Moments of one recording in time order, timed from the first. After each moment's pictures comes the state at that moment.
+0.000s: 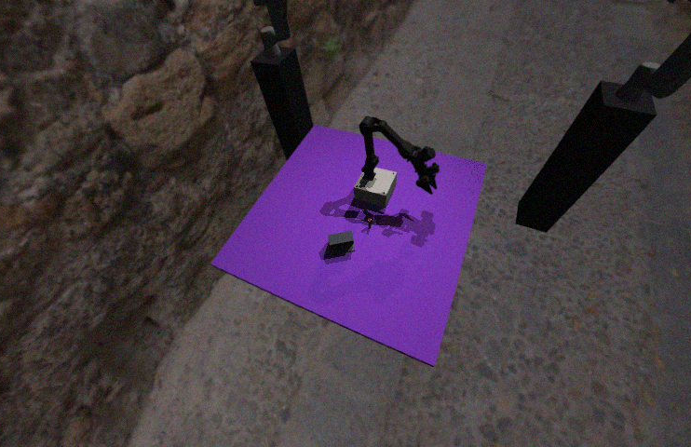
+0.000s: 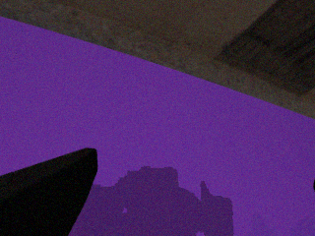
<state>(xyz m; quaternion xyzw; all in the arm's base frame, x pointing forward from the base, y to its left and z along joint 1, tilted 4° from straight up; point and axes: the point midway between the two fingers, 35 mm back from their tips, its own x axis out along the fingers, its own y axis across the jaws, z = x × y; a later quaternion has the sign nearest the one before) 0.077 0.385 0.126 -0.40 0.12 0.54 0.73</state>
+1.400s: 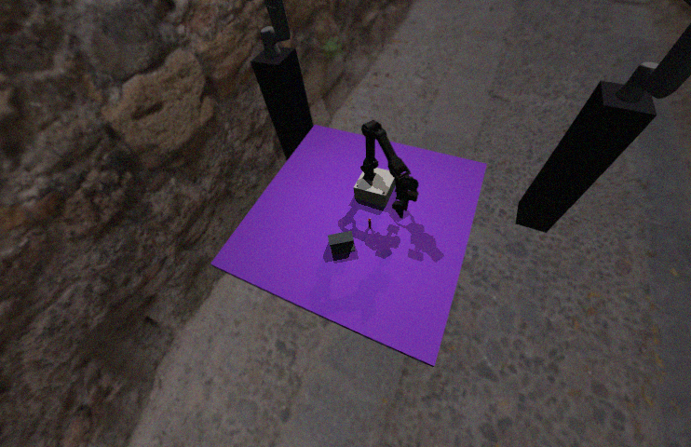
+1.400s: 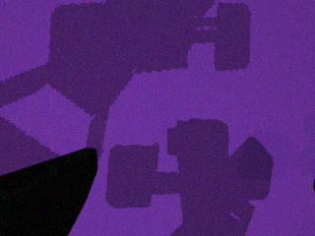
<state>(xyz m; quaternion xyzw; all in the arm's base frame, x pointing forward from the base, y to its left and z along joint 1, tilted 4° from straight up) 0.223 0.285 0.065 -0.54 0.29 0.46 0.64</state>
